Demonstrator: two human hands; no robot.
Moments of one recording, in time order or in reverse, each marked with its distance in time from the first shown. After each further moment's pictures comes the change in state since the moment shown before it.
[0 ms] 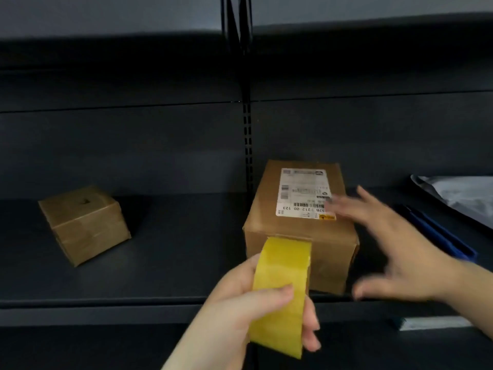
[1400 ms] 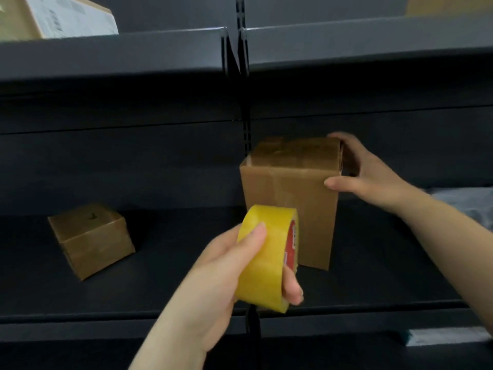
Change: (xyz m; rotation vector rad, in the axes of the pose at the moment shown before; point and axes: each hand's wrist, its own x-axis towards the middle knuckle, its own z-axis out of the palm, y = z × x) left_hand 0.009 0.028 -0.008 0.135 0.109 0.120; right_hand 0.090 0.019 -0.036 0.444 0.120 0.557
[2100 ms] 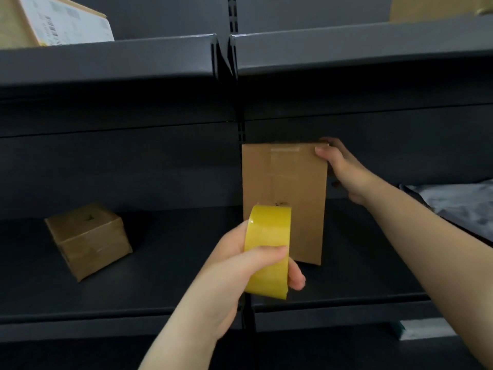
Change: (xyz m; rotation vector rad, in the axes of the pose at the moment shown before) left_hand 0.011 -0.010 0.006 0.187 -0.011 0.023; right_hand 0.032 0.018 0.015 0.270 0.159 0.283
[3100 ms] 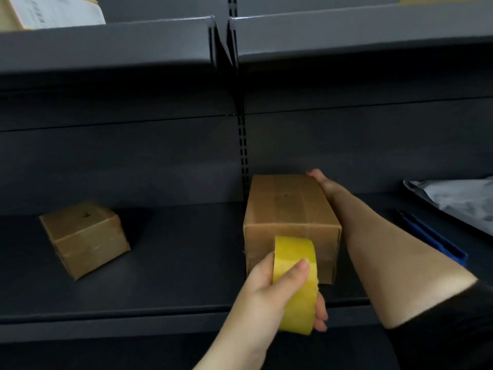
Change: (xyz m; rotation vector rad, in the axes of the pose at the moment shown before) left_hand 0.000 -0.032 0.032 -0.240 0.021 -0.117; right_hand 0.029 0.058 0.027 0.212 0.025 0.753
